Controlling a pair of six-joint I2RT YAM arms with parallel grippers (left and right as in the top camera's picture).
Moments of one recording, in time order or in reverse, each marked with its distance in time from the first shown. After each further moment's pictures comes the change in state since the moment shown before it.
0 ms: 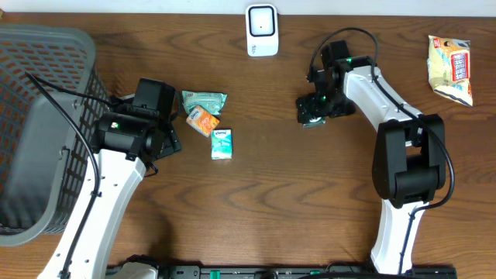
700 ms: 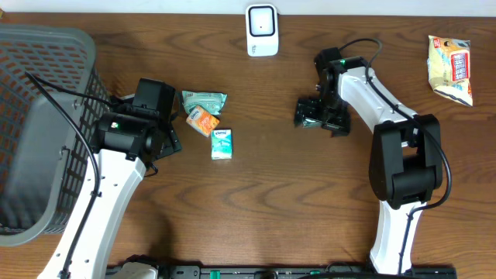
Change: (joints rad) left arm 0.000 0.000 0.000 0.000 0.000 0.000; right arm 0.030 0.000 -0.002 -0.124 -0.015 0.475
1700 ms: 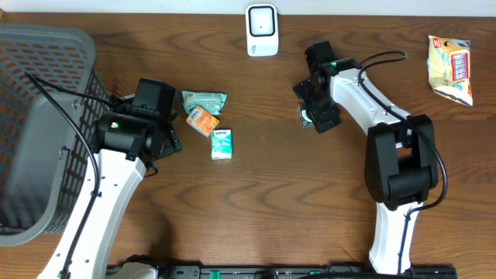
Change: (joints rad) left arm 0.000 0.000 0.000 0.000 0.000 0.000; right arm 0.041 0.000 -0.001 0.198 0.177 0.888
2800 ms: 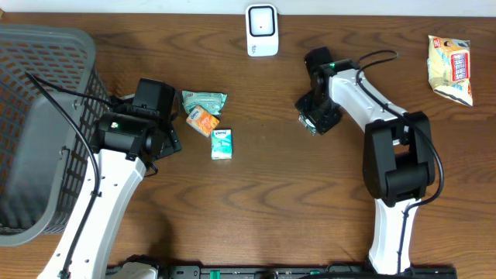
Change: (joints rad) left arm 0.000 0.000 0.000 0.000 0.000 0.000; right arm -0.011 0.034 0.005 -0.081 -0.021 -0.259
